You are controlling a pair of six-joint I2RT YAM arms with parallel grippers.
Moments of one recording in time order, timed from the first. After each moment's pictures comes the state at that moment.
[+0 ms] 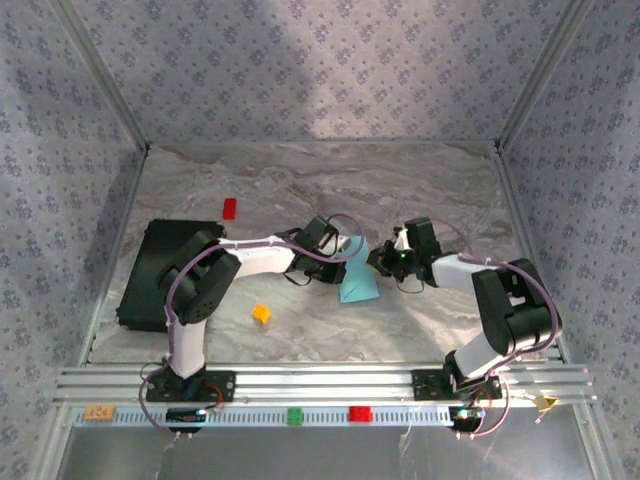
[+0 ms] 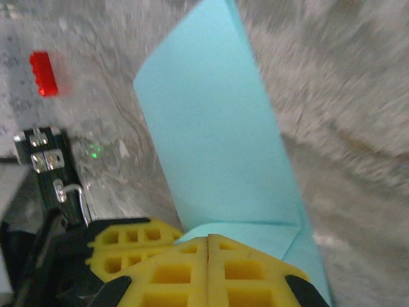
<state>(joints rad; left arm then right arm) -0.81 1.93 1.14 -0.24 0.33 -0.39 0.31 1.55 0.60 0.10 -0.58 0.89</state>
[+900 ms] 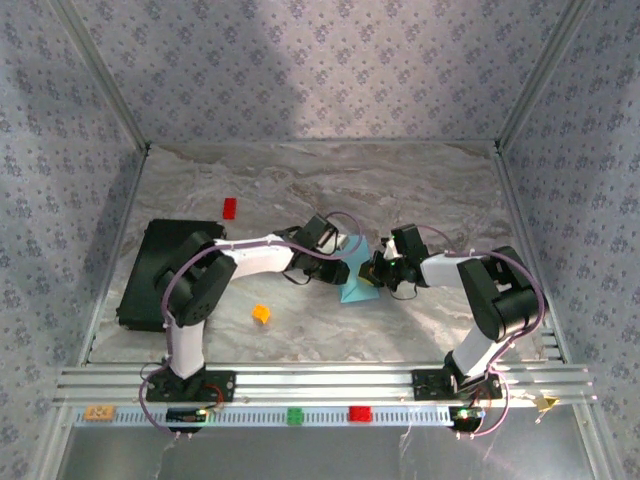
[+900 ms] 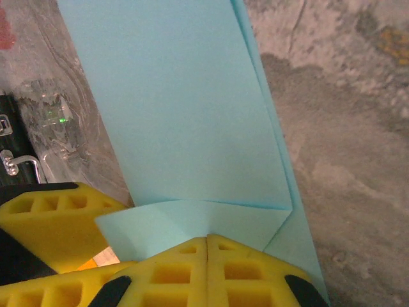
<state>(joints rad) -0.82 1.90 1.15 -0.31 0.30 -0.45 0.37 1.65 0.61 0.07 -0.58 0.85</state>
